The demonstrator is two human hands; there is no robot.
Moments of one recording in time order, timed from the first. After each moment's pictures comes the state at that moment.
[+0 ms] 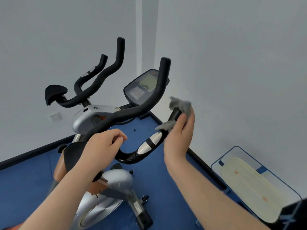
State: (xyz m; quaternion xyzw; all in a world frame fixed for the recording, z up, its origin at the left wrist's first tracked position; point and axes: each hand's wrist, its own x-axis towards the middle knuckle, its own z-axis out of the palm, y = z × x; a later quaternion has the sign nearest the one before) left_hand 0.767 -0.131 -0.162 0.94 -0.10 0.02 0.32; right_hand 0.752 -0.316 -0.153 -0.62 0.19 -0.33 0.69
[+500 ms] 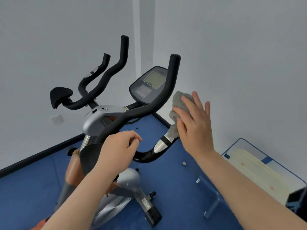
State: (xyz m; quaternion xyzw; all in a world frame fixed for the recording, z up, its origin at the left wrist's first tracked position) left_hand 0.767 -0.127 -0.166 0.93 -0.16 0.03 0.33; right_hand 0.755 -0.358 -0.163 -0.89 -0.07 -0.43 0.13
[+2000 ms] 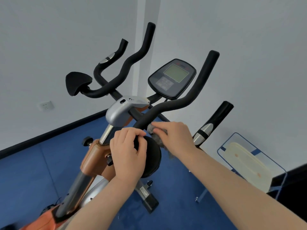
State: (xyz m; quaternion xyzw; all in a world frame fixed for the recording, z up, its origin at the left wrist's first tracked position) left_hand 0.763 -0.056 -0.206 0.82 -0.12 0.27 0.49; right_hand 0.768 -0.205 -0.162 -0.97 -0.02 -0.13 0.21
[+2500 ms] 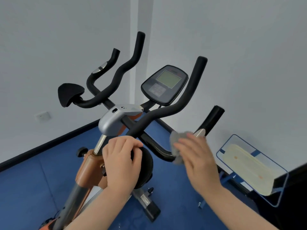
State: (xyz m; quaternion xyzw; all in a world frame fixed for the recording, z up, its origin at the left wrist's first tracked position) left_hand 0.760 -0.059 -0.200 0.85 -0.16 0.29 0.42; right_hand 0.698 -0.269 -0.201 -0.94 -0.06 -0.34 0.07
